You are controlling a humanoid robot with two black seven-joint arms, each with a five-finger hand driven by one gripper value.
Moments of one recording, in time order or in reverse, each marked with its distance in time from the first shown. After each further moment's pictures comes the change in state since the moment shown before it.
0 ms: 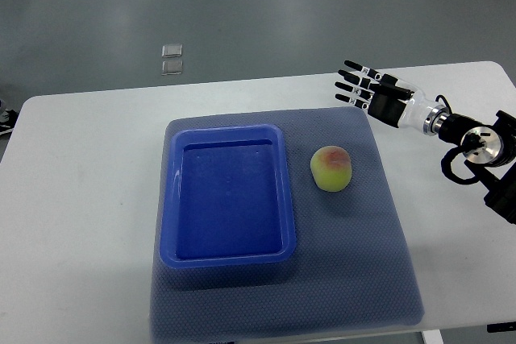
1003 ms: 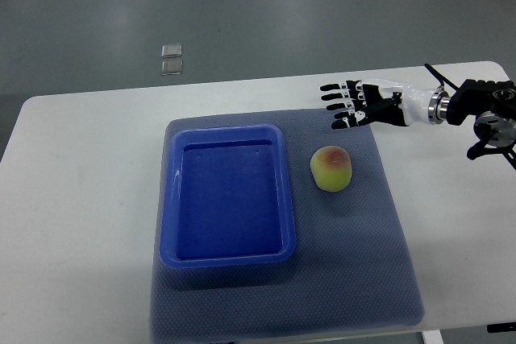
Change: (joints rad) left arm -0.010 0.000 0.000 0.004 -0.002 0.005 -0.001; right arm 0.065 -0.130 -0.041 0.213 -0.687 0.128 -0.004
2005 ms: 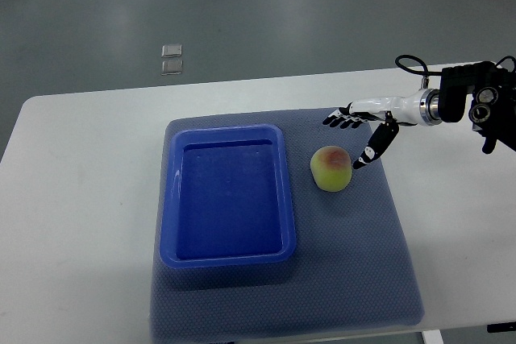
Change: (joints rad) left arm 0.000 0.000 0.001 -0.001 0.000 0.000 0.000; right arm 0.032 -0.087 -0.099 0.275 -0.604 0.000 -0.003
